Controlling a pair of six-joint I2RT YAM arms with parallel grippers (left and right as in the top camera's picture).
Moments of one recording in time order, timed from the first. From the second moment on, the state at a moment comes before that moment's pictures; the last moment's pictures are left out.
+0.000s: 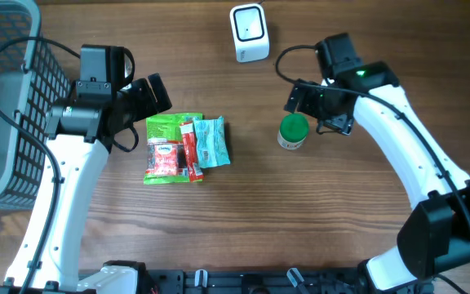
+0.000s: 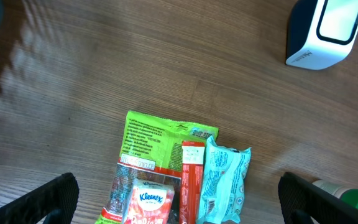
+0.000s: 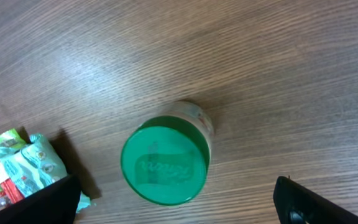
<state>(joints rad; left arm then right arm) -0.10 1.39 1.31 -0.90 -0.01 -0.43 0.28 1.72 1.41 -0.99 -0.08 0.65</state>
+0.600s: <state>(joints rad) -0.10 1.39 1.31 -0.90 -0.01 -0.43 0.33 1.87 1.41 -0.98 -0.10 0.64</state>
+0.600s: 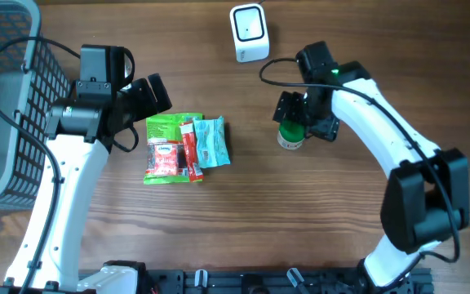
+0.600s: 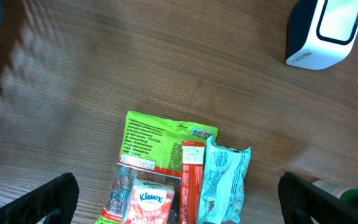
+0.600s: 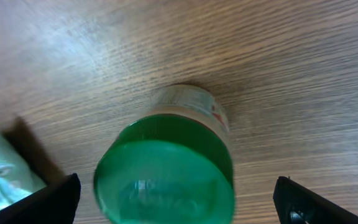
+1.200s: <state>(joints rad) -0.10 1.39 1.31 -0.90 -0.01 -0.43 0.38 1.94 1.41 -0.96 -0.07 0.62</state>
